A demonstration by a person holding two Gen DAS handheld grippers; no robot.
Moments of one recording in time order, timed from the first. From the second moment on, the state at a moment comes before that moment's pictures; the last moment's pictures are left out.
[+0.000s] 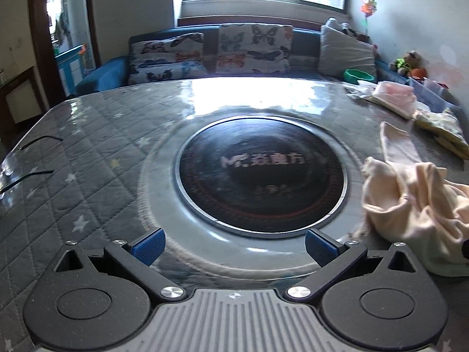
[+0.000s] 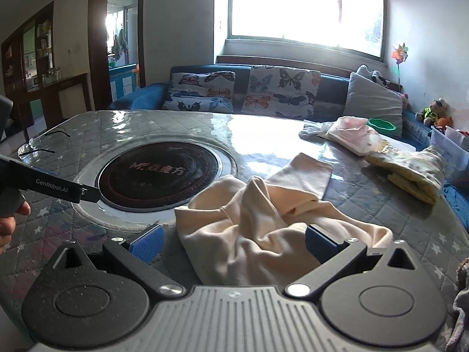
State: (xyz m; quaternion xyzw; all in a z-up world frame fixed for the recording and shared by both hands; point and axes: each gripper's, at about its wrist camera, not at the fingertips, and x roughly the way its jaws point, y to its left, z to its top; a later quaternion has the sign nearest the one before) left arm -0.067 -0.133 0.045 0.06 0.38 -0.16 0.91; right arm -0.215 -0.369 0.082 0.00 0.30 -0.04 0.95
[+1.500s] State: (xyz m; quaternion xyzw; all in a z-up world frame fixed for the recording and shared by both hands) left arm -0.052 -0.320 0.072 0.10 0.40 -0.35 0.84; right arm -0.247 -0.436 0.079 0.05 0.30 -0.11 0.94
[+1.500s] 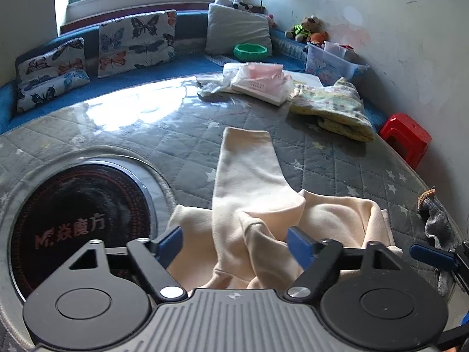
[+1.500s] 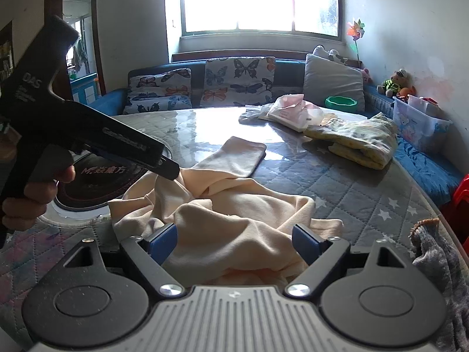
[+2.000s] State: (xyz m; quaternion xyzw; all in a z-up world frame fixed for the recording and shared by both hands) left arm -0.061 -0.324 0.069 0.11 0.39 -0.38 0.83; right arm -0.252 -0.442 0.077 0.06 0.30 -0.12 0.94
